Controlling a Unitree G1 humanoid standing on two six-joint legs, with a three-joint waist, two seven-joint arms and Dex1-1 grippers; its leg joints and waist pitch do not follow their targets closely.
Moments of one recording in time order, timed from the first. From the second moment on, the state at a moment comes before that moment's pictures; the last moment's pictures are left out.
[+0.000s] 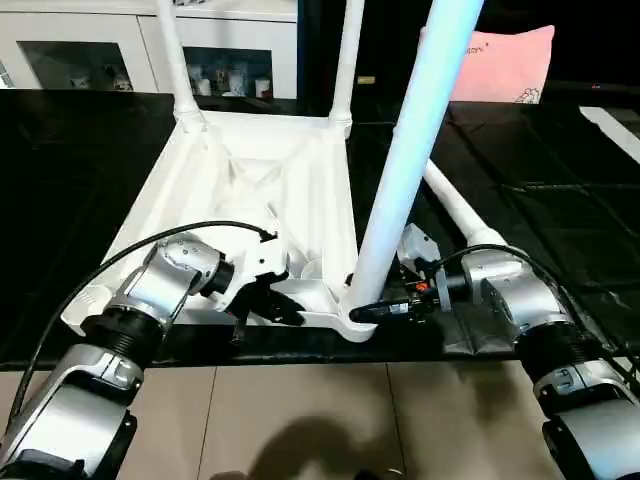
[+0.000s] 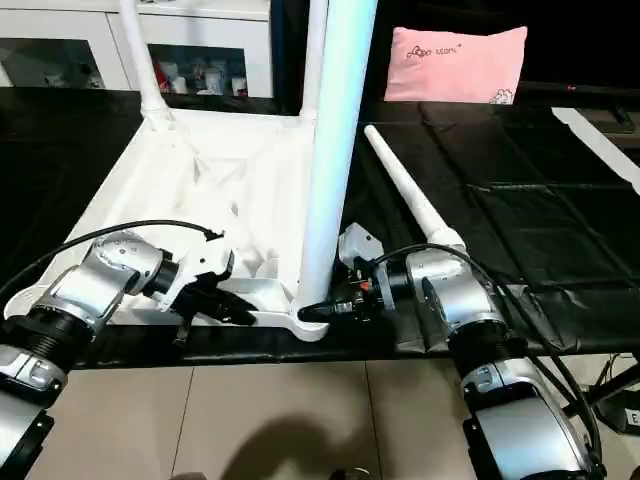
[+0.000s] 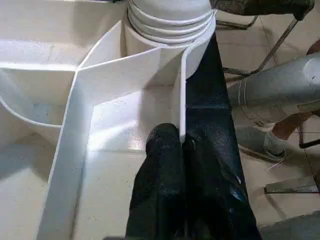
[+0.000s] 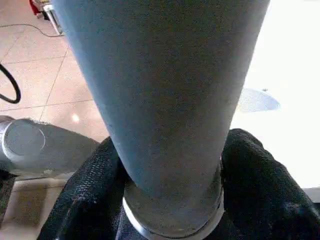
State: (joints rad) left arm -0.69 0.45 -0.35 0.65 0.04 0.09 -1.44; right arm -0.66 -0.34 0.19 0.73 0.11 0.03 1.44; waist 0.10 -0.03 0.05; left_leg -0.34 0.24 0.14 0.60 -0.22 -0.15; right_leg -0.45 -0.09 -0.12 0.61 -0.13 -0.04
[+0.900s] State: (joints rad) left arm -0.71 0.18 -0.14 0.61 0.04 0.55 -0.76; right arm -0.83 -0.05 -0.06 0.97 0.11 0.21 0.52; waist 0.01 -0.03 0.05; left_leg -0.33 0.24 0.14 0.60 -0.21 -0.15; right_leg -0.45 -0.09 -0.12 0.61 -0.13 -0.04
